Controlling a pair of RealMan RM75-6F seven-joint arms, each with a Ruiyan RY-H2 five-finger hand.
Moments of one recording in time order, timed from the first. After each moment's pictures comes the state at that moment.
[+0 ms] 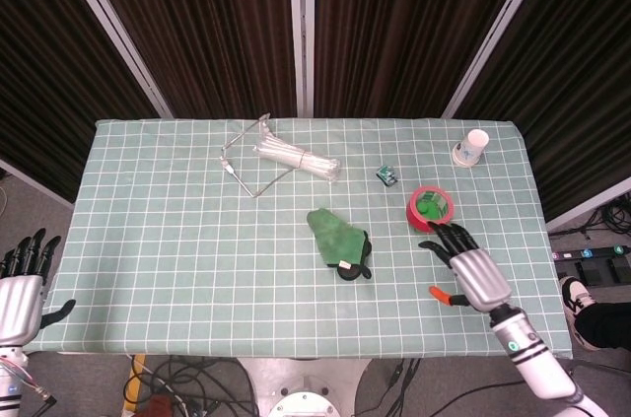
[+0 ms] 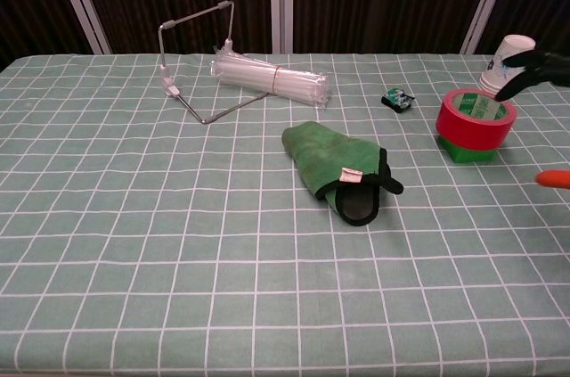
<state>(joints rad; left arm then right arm) -0.02 -1.16 -0.04 -1.68 1.41 1.52 0.24 0.35 -1.29 0.07 -1.59 -1.62 1.13 0.02</state>
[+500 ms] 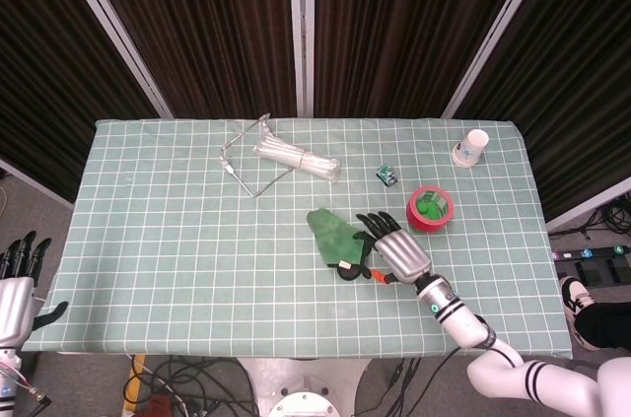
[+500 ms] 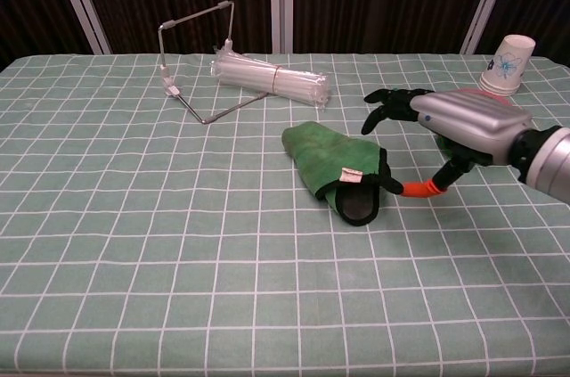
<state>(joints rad) -0.01 -1.15 -0.04 -1.67 1.38 1.51 0.23 0.58 -1.64 0.13 -1.27 -1.55 0.94 -0.03</state>
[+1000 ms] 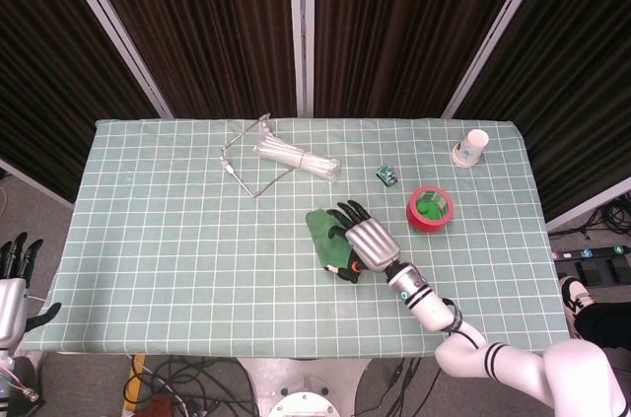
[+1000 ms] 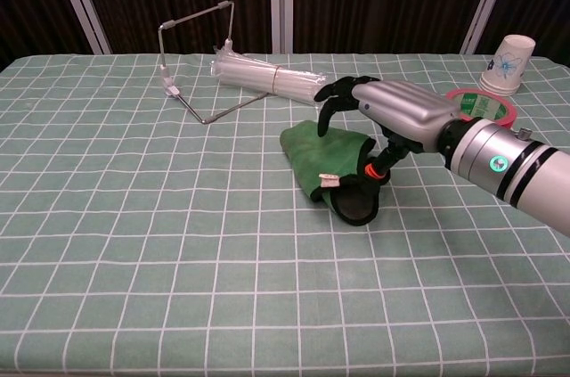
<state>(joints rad) -0.01 -1.14 -0.04 -1.65 1.37 1.51 0.21 0.69 -1.80 0.14 -1.08 -1.58 0.99 0.06</state>
